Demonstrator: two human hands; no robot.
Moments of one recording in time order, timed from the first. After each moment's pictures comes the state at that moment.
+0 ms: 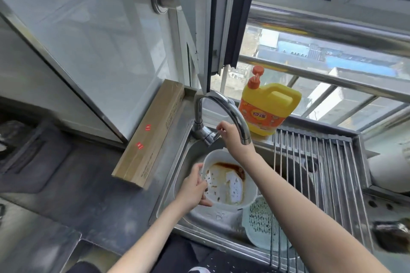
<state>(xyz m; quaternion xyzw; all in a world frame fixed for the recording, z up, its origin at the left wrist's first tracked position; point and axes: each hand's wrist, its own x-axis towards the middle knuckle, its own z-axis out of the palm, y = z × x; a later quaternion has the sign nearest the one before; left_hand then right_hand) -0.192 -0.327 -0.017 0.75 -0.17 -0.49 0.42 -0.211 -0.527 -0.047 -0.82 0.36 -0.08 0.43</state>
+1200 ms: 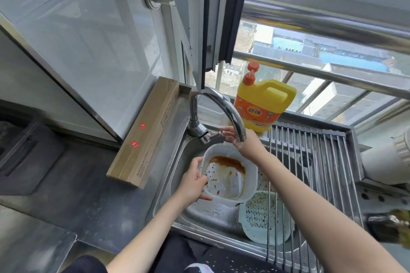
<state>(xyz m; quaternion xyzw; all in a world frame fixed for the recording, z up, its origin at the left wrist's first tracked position) -0.191 -0.336 -0.019 0.73 -0.18 -0.50 0.44 -0.261 -0.535 -0.006 -0.84 0.30 -0.03 0.44</state>
